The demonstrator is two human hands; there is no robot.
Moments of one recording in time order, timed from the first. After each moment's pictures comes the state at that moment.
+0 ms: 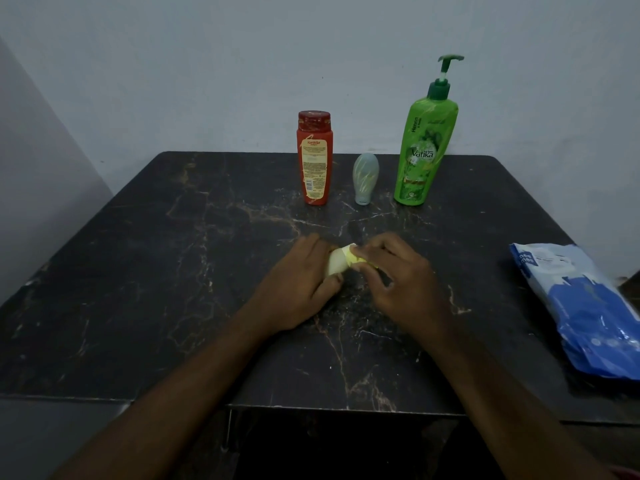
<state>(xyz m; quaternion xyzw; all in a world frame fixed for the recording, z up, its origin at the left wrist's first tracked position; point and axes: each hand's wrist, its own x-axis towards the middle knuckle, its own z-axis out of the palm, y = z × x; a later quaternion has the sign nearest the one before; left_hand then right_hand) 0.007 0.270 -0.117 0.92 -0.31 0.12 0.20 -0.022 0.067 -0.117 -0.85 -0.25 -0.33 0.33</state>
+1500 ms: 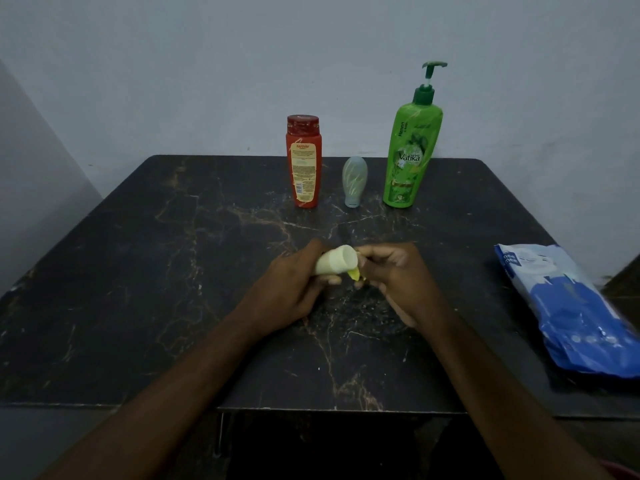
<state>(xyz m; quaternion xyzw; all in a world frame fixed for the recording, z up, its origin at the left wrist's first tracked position) -0.003 0.268 -0.109 0.88 -0.35 0.15 0.28 -0.015 0.057 -0.111 -0.66 -0.11 -0.02 0.74</state>
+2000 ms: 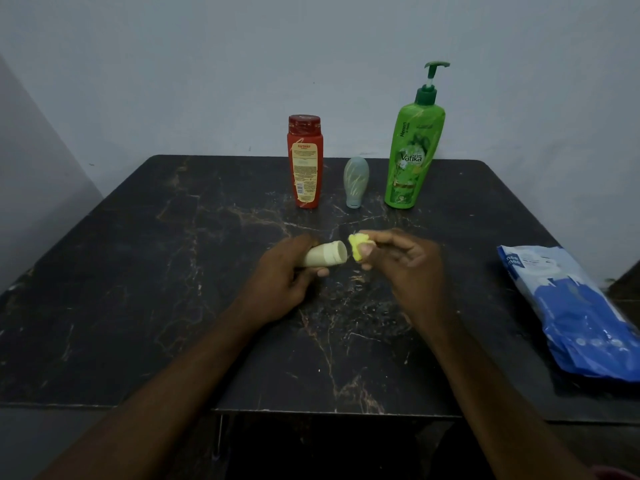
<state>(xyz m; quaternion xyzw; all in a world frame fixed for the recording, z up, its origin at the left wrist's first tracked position) 0.015 0.277 -0.116 0.87 -0.31 0.17 0.34 -0.018 0.056 -0.106 -0.69 -0.10 -0.17 0.70</state>
